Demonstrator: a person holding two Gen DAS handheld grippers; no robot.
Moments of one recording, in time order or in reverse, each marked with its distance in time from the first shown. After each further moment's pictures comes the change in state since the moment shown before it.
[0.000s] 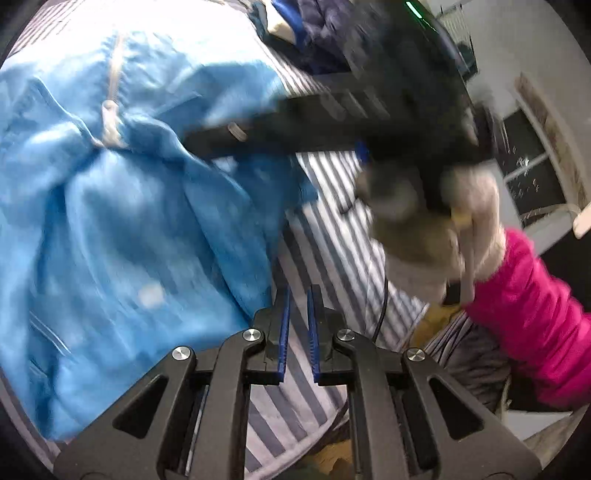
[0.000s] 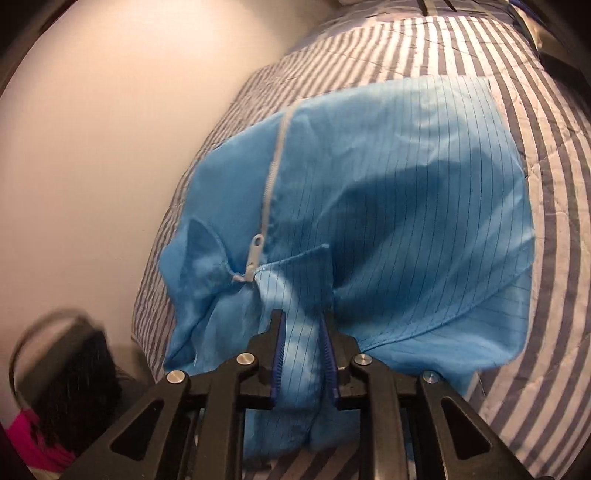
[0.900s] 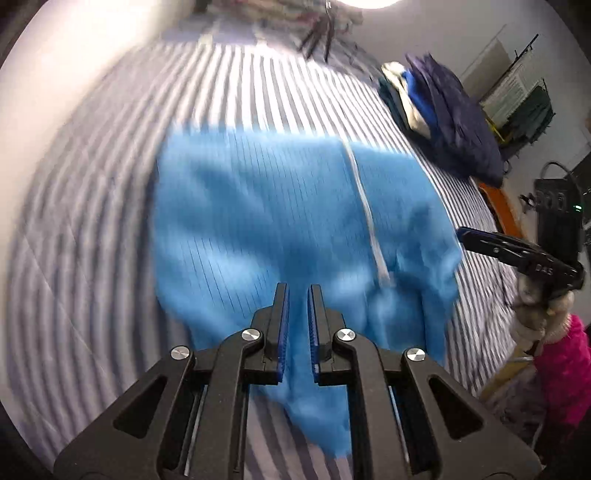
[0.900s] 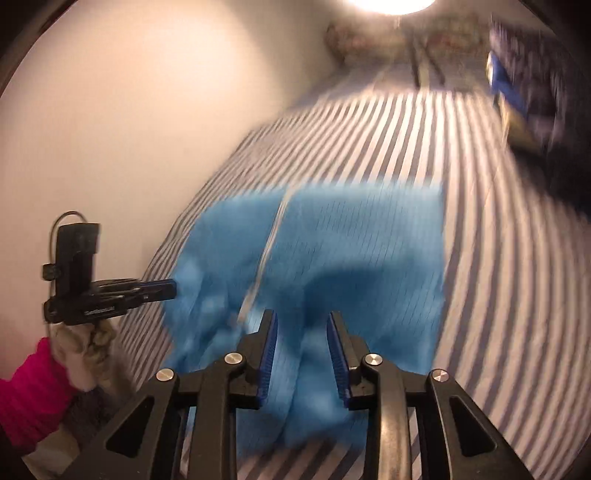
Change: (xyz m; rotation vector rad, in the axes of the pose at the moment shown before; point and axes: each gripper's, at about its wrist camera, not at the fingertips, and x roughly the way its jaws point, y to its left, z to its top) left arm -0.136 0.120 0.058 -0.136 -0.207 0.366; right arm -0.075 0.016 0.011 -0.126 -0.232 -0.172
